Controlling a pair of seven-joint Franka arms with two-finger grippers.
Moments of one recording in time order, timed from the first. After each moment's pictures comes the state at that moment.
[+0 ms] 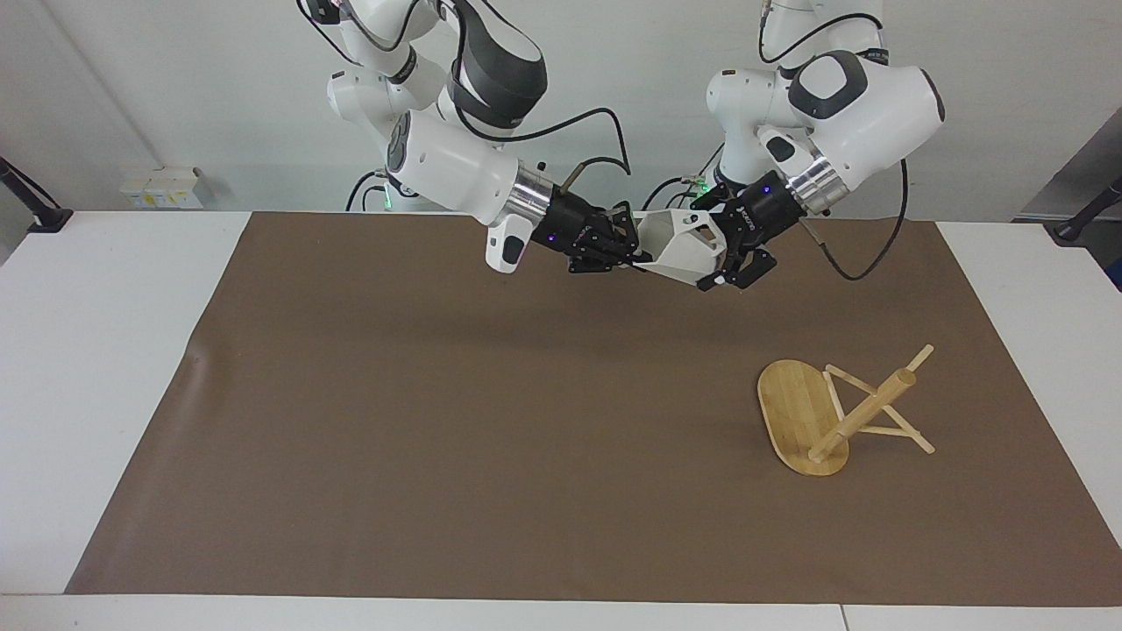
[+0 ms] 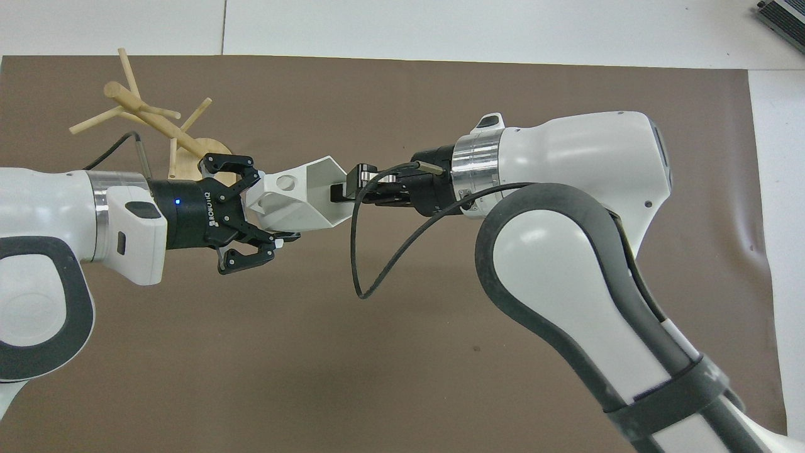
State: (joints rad) left arm -0.25 -0.14 -0.04 -2.04 -0.88 2.12 1.45; right arm 0.20 0.21 0.30 -1.66 1.00 2.19 0.01
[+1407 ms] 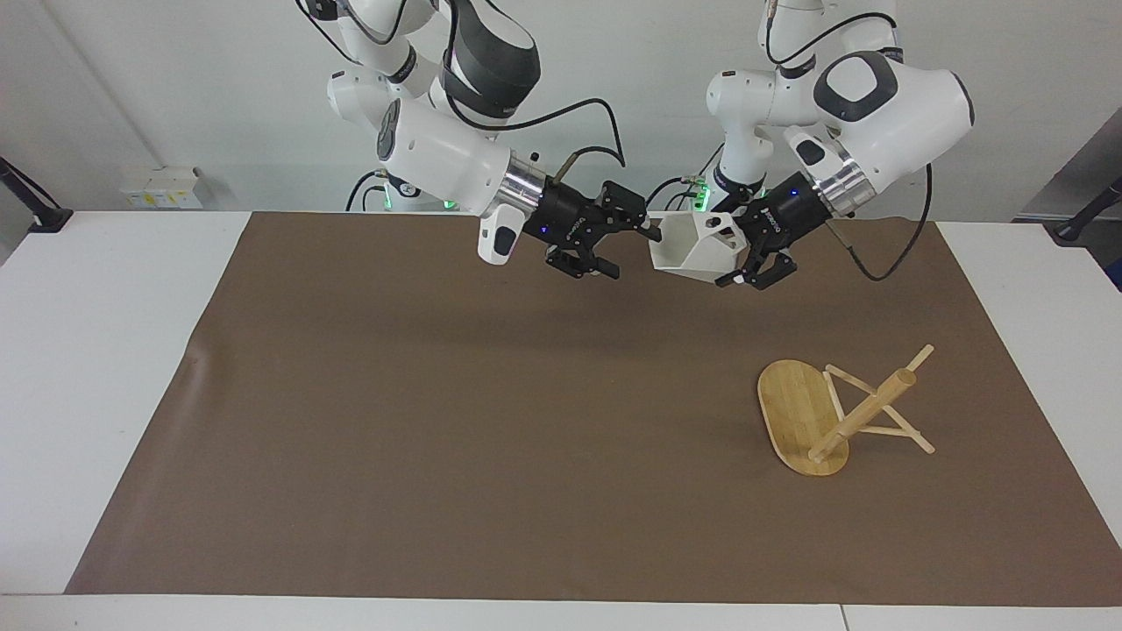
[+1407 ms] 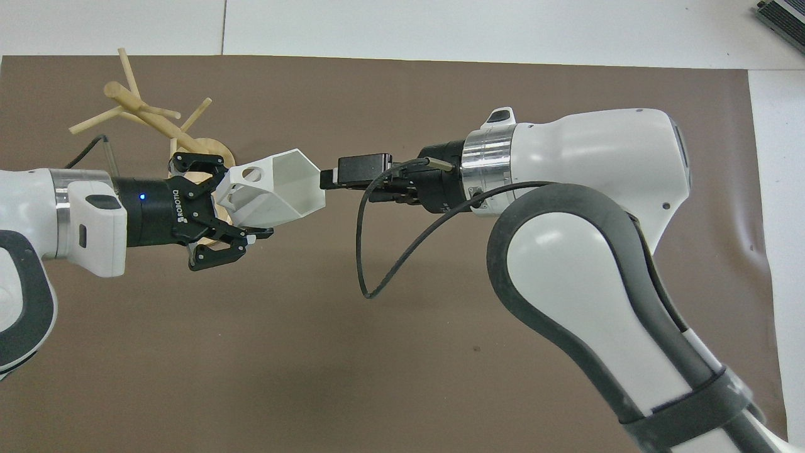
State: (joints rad) left arm -0.18 -0.15 -0.02 -2.05 -0.88 2.08 1.44; right arm 0.19 0.19 0.30 -1.66 1.00 2.19 0.01
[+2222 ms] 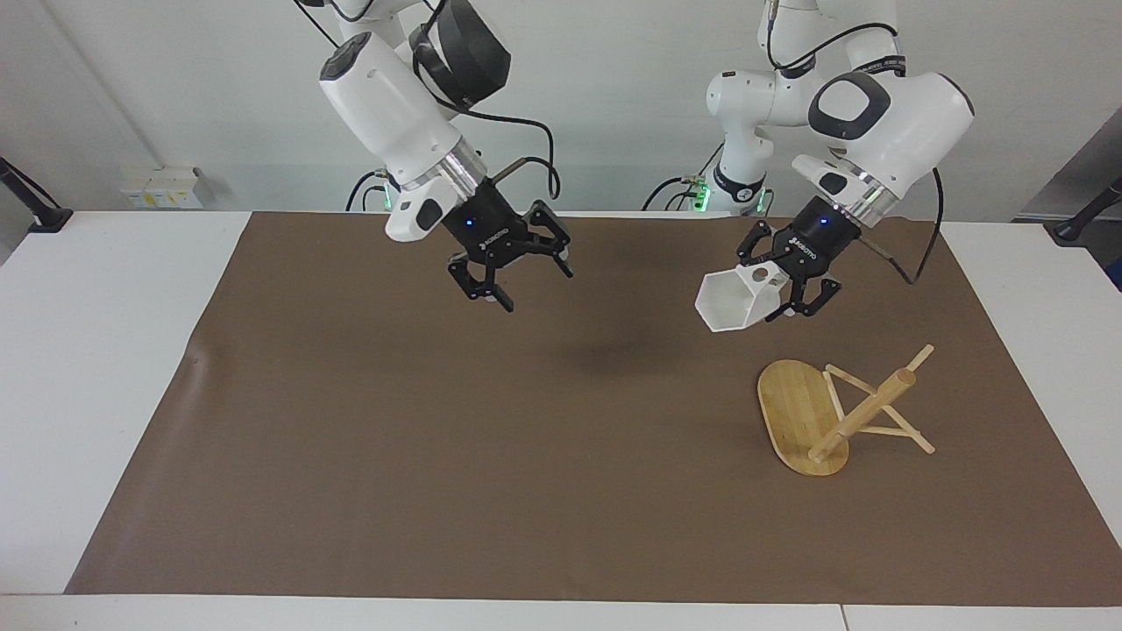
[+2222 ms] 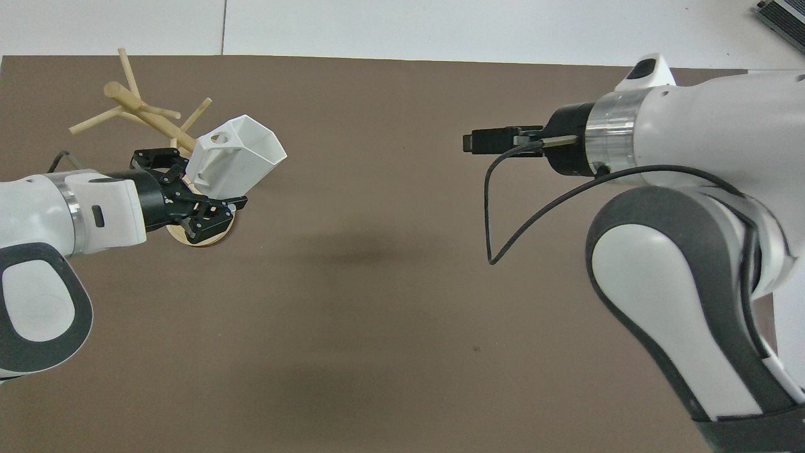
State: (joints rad) left arm -0.19 -0.15 -0.04 -2.13 -0.66 2.39 1.03; right arm -0.02 0.10 0.28 -1.69 0.47 2.18 0.00
